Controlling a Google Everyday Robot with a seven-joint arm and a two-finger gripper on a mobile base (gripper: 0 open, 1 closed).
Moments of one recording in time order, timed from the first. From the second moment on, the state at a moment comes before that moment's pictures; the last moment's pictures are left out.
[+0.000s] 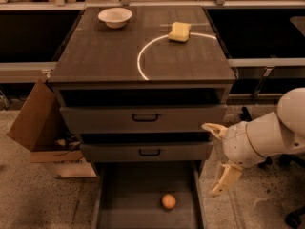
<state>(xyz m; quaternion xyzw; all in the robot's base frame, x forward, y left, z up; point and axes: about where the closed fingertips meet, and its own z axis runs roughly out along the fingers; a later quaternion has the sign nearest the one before) 0.419 -0.149 0.732 -0.64 0.69 0.17 0.28</state>
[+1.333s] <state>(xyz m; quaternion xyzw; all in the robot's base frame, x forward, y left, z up) 0.424 -0.166 0.572 -0.66 0.68 0.21 0.26</state>
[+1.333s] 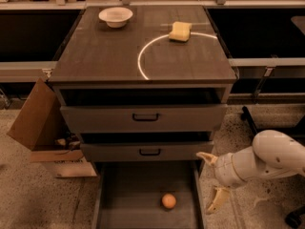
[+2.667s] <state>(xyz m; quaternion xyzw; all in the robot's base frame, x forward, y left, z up) 0.426 -0.173 0.455 -0.64 0.68 0.26 0.25</state>
